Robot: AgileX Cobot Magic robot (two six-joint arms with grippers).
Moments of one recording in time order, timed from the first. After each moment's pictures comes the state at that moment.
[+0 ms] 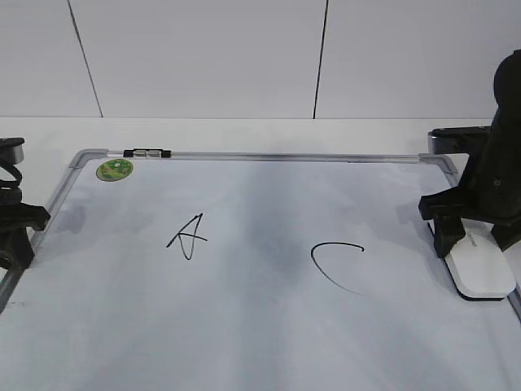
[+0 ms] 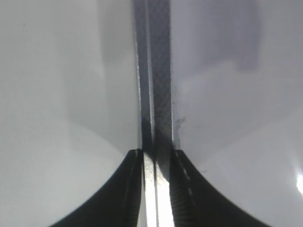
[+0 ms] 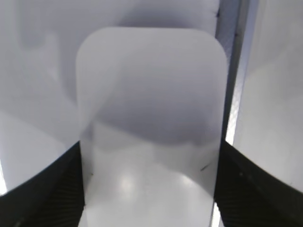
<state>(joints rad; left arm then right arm) -0.06 1.80 -1.01 -0.20 0.75 0.13 0.14 1.85 -1.19 -0.10 0.95 0.17</state>
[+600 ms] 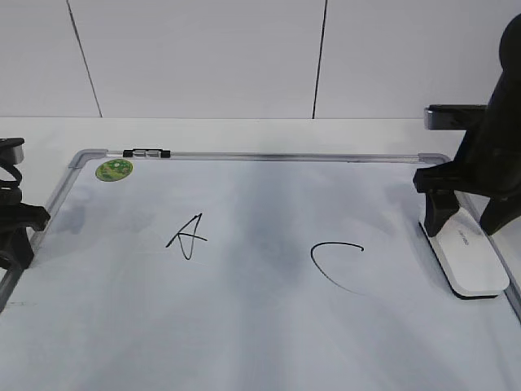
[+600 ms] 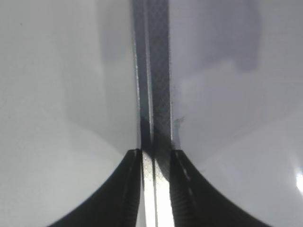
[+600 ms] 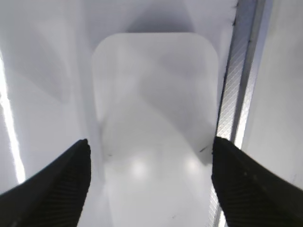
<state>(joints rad) -0.06 1.80 -1.01 -0.20 0.75 0.13 0.14 1.85 -1.30 0.01 1.07 0.08</state>
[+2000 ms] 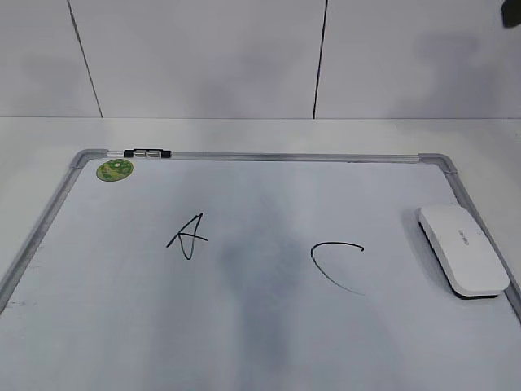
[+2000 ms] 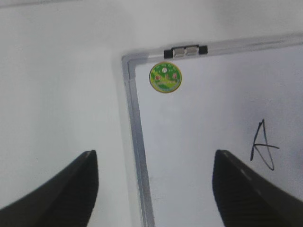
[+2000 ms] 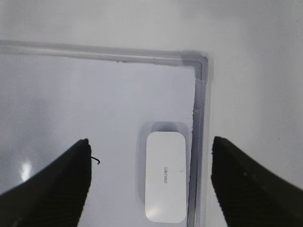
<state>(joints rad) -0.06 1.35 -1.31 -0.20 0.96 0.15 0.14 1.41 -1.55 0.00 1.15 0.06</state>
